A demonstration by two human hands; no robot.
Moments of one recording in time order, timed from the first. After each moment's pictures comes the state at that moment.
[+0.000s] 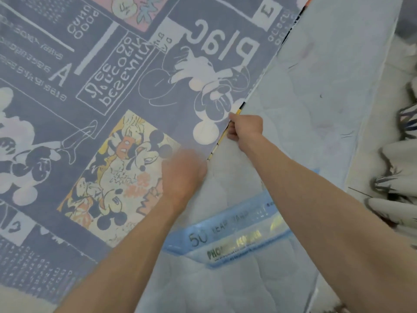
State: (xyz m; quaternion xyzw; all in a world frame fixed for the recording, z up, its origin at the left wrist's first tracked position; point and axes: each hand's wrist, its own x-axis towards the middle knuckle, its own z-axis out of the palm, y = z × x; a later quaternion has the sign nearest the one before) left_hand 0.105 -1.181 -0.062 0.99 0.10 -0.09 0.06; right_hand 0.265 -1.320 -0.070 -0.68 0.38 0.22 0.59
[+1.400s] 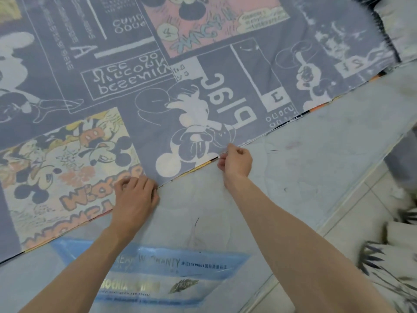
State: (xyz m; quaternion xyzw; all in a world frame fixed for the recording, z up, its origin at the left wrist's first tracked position) left_hand 0.102 -1.236 -0.101 0.97 0.25 0.02 0.00; right_hand 0.354 -1.361 -0.055 -0.71 0.29 0.26 0.58
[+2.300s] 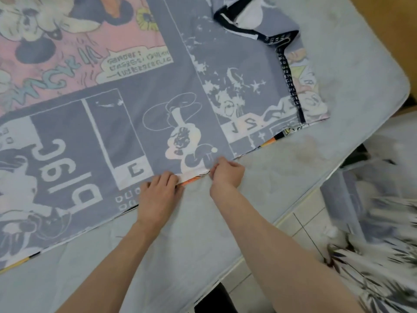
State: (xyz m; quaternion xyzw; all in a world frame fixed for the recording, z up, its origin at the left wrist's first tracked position) left_hand 0.621 -1.447 -0.065 0.95 0.28 -0.07 0.13; right_hand 0.788 -1.517 -0.058 -0.69 0.38 0.24 0.56
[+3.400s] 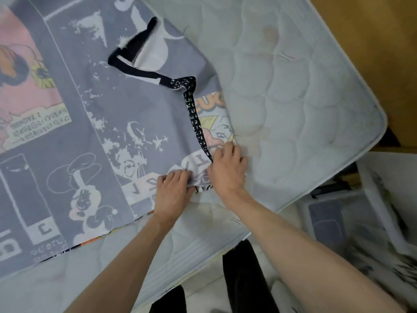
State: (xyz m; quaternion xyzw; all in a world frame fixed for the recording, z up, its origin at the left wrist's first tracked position) left_hand 1.004 -1.558 -0.047 0.93 0.31 -0.15 0.15; right_hand 1.159 -1.631 -0.044 -0.91 -0.36 0.21 -0.02
